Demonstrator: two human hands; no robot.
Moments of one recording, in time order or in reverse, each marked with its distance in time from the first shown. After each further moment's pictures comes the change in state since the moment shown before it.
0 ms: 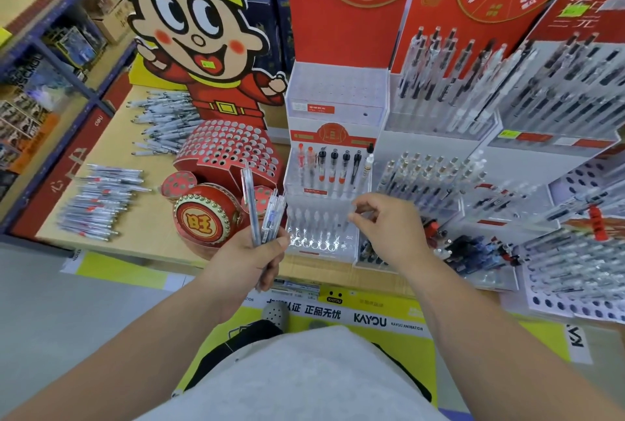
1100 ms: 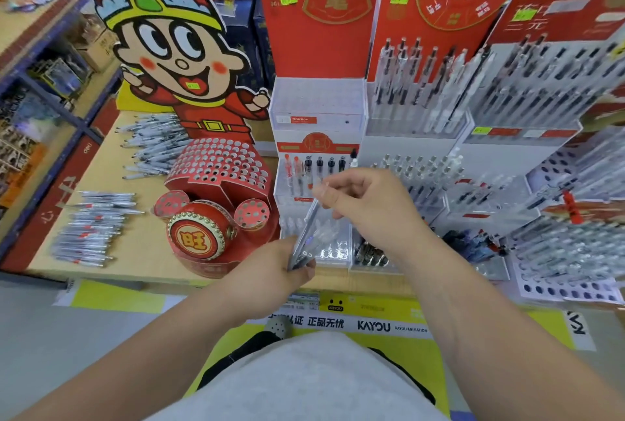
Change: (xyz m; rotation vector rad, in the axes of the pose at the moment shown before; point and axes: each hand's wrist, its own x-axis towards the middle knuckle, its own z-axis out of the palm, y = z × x) left_hand -0.007 0.028 0.027 0.678 -0.164 0.105; right_hand -0.010 -0.092 -0.049 0.536 -0.100 0.154
